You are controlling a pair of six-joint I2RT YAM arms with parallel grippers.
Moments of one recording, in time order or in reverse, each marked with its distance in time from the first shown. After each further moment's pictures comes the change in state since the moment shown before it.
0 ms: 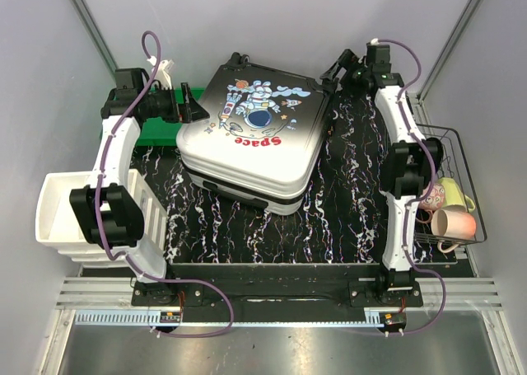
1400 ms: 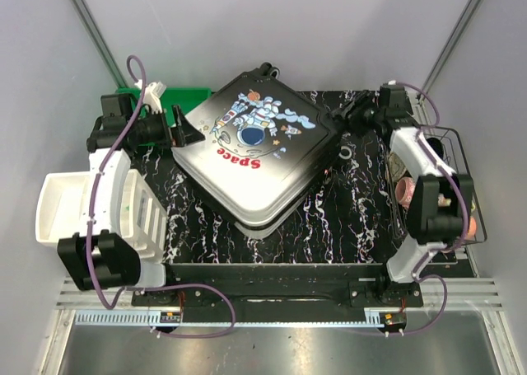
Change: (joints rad) left arm 0.032 -0.306 -0.274 -0.038 0.014 -0.070; right arm 0.002 -0.532 -0.871 0.320 0.027 0.210
